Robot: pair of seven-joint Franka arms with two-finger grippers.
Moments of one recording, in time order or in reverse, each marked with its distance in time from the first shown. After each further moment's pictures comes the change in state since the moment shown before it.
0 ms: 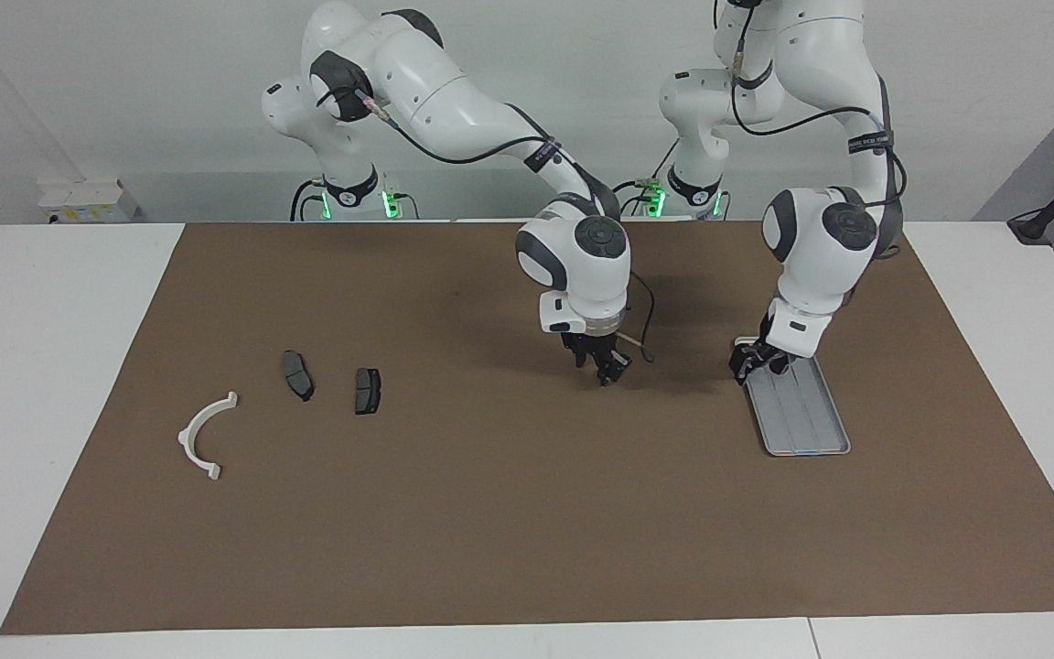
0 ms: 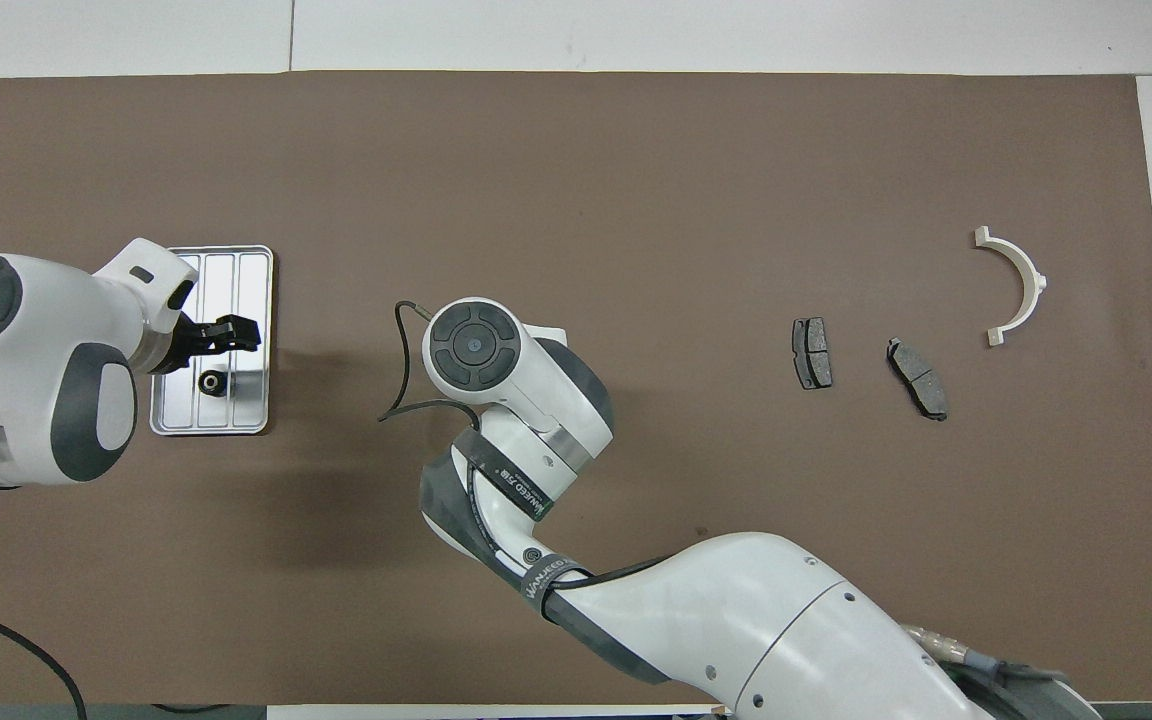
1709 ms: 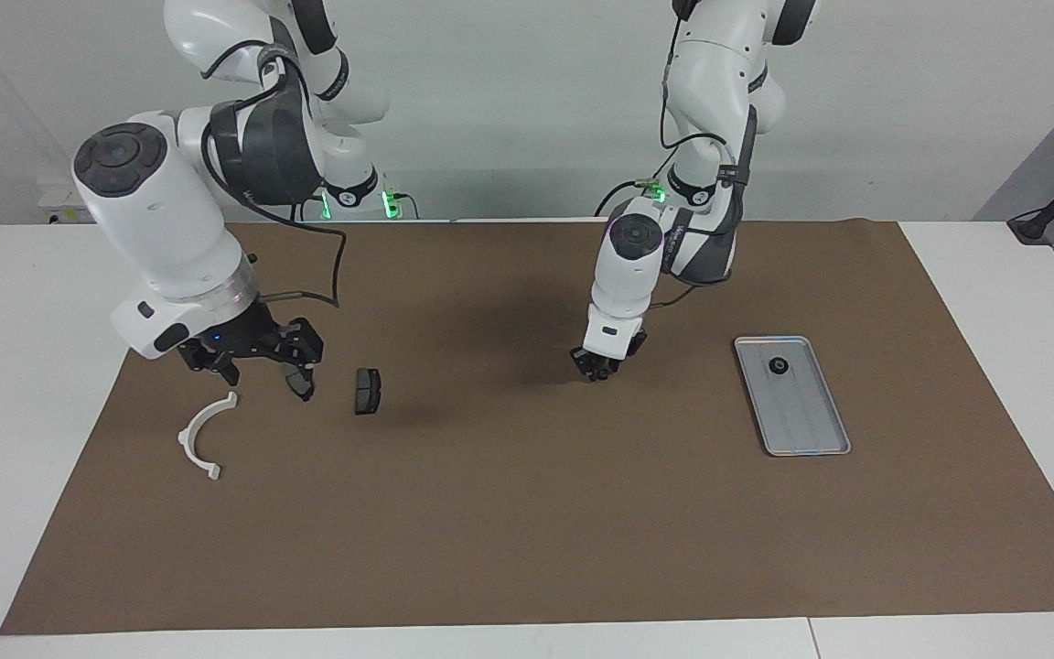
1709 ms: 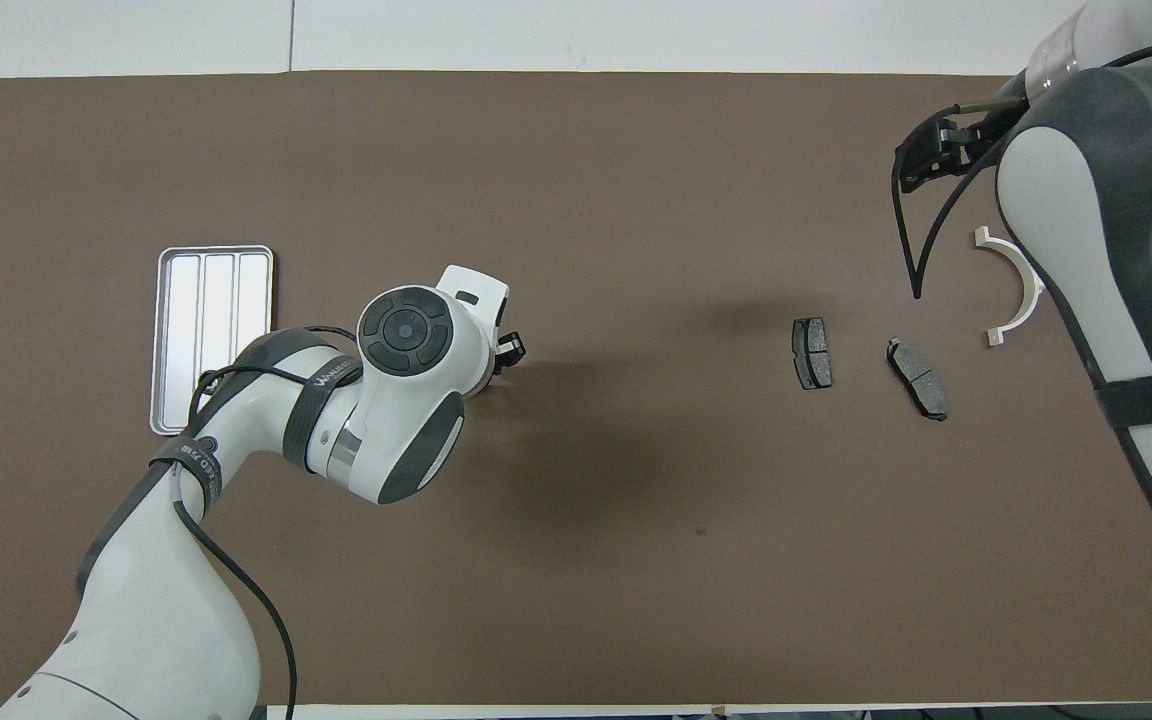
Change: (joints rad) left arm -0.424 0.169 0.013 0.133 0.000 -0.017 -0.524; right arm -0.642 -0.283 -0.006 0.168 0.017 -0.462 -1.504
